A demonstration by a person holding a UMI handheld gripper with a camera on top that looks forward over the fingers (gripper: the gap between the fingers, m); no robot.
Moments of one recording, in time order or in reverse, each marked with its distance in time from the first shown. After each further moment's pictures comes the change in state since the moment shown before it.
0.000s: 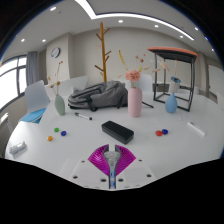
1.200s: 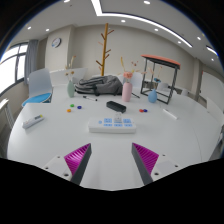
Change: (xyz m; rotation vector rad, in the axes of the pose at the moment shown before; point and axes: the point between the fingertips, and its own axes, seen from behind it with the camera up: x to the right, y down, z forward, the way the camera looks) arm -0.055 0.087 -0.238 -0.075 0.152 -0.084
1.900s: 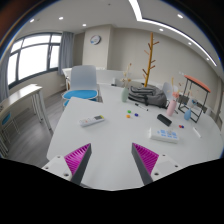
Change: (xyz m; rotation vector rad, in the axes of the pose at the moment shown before) arm -0.252 -0.028 -0.151 0.008 -0.302 -0.192
